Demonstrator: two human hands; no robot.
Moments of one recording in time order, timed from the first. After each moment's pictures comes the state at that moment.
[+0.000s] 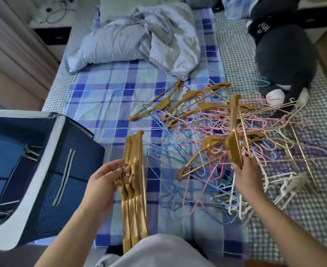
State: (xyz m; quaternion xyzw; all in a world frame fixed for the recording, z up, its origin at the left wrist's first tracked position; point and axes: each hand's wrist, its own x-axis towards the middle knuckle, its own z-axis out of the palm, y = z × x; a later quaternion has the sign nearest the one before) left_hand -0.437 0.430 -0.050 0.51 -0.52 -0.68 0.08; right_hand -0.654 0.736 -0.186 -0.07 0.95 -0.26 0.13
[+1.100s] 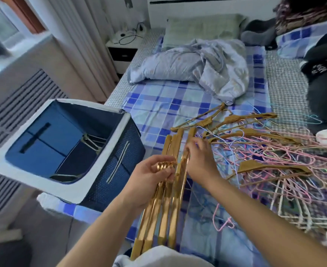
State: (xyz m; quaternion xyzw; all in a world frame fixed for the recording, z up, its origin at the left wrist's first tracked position) left_hand -0.381 0.441 0.028 0.38 -0.58 -0.71 0.08; right_hand -0.553 0.511 -0.074 -0.43 0.85 -0.29 0.11
